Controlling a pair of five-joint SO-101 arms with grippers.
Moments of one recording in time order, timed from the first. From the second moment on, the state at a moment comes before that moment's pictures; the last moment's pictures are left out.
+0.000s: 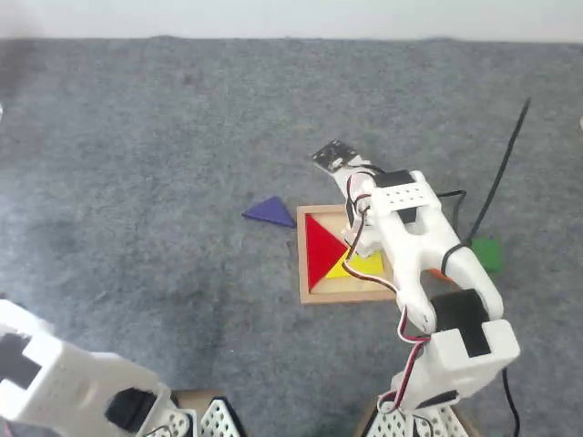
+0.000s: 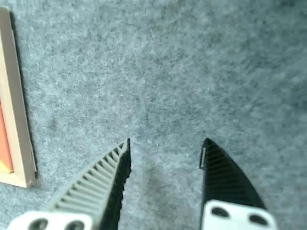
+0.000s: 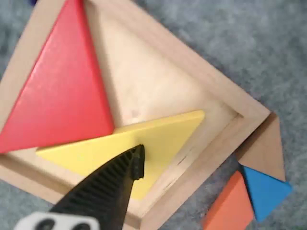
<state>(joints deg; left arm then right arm) -69.0 14.1 24.5 49.0 -54.0 -16.2 9.1 24.0 60.0 24.2</state>
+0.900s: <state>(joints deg) -69.0 14.1 24.5 49.0 -54.0 -17.3 3.5 24.3 57.7 20.1</state>
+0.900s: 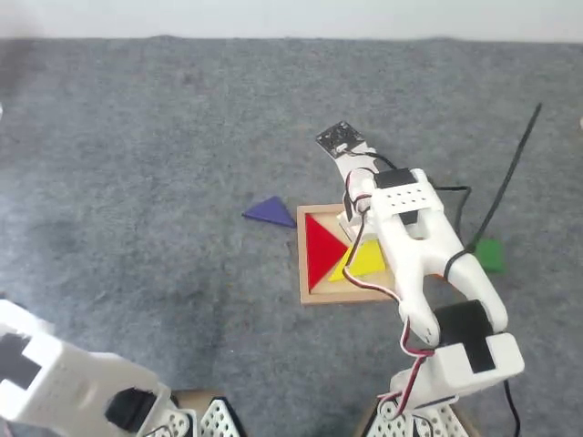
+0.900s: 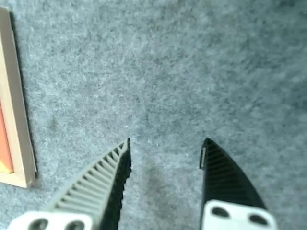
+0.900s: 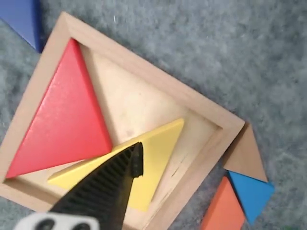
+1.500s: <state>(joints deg) -69.0 14.1 24.5 49.0 -54.0 -12.1 10.8 20.7 55.3 19.1</state>
